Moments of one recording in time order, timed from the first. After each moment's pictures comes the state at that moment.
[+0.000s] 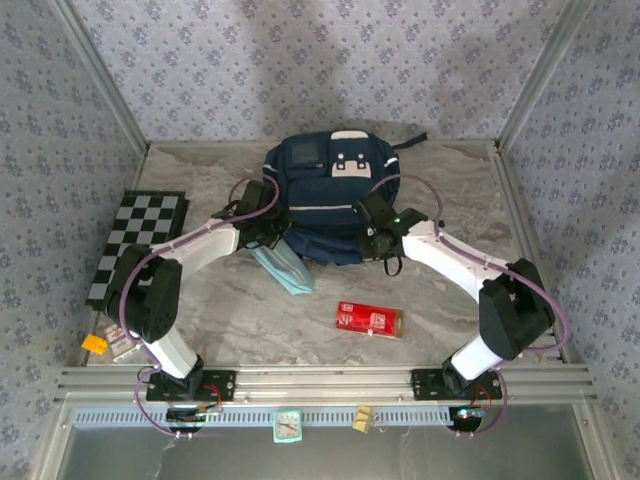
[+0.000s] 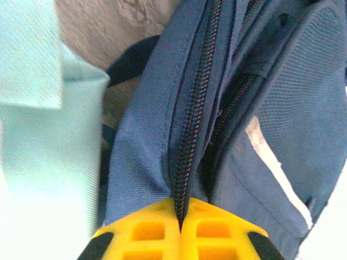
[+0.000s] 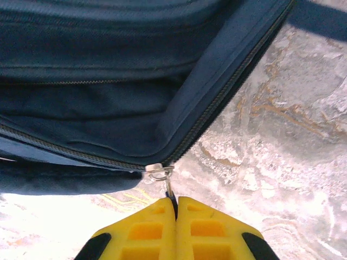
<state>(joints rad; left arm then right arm) -0.47 1.66 1.07 -0.26 0.09 -1.33 0.61 1.56 1.15 -0.78 0.19 0.41</state>
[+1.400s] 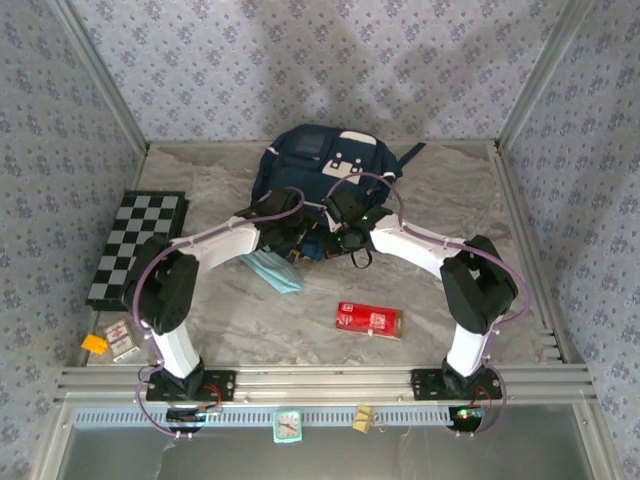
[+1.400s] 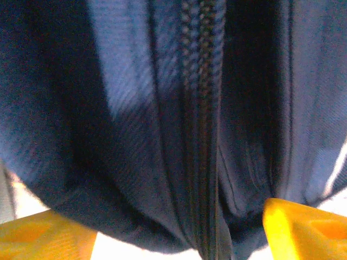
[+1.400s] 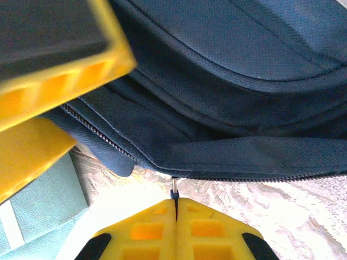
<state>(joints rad) -0.61 1.78 1.18 -0.38 0.12 -1.55 0.70 1.78 1.27 -0.54 -0.04 0.34</state>
